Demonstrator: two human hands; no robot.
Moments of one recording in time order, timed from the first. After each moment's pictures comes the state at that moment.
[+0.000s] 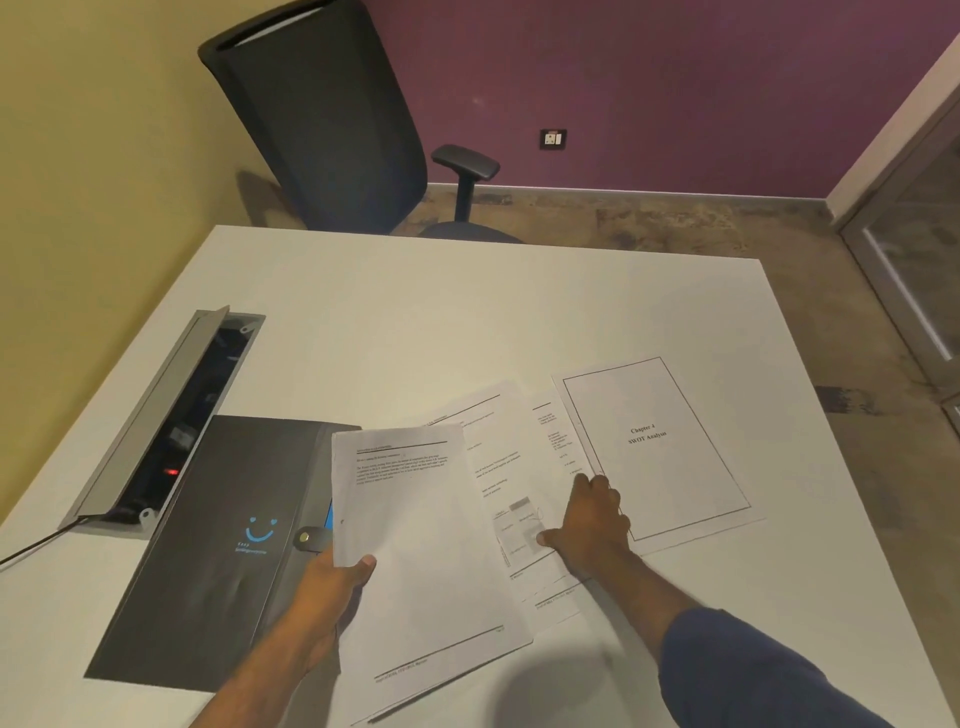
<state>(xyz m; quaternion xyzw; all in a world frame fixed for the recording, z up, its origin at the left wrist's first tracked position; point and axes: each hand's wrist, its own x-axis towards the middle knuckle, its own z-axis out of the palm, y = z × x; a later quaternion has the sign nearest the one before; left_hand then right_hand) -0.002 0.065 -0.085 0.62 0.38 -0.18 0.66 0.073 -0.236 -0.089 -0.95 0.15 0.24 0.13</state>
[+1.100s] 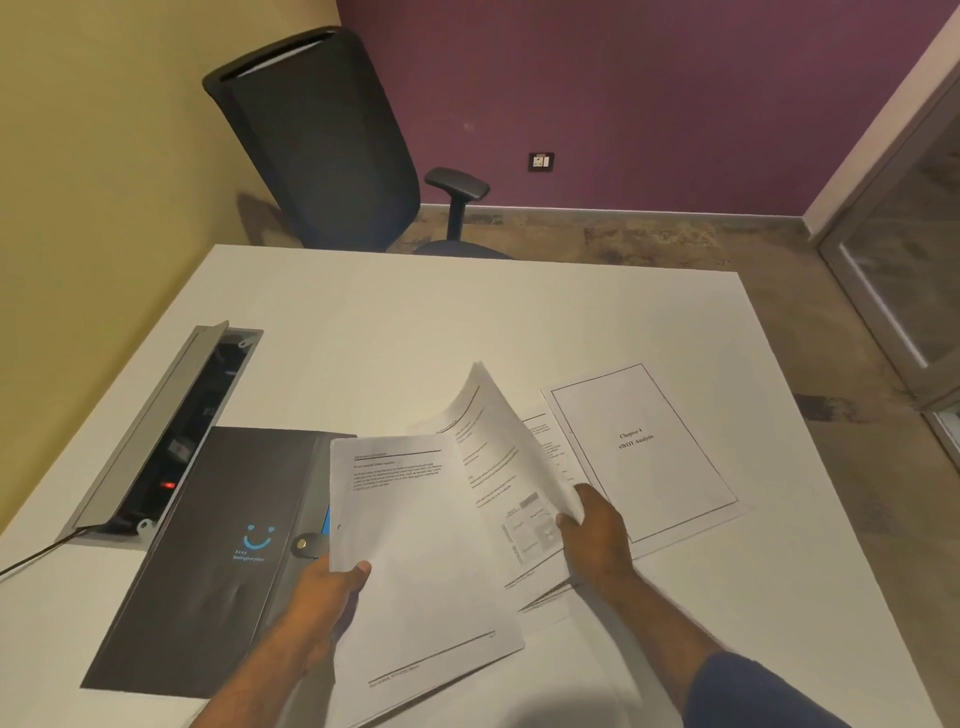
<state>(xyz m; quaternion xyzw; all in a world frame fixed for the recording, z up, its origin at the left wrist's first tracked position) -0.008 0.065 -0.083 0.62 0.37 -0.17 0.66 0.040 -0.247 -0.073 -0.88 0.18 0.07 0.43</state>
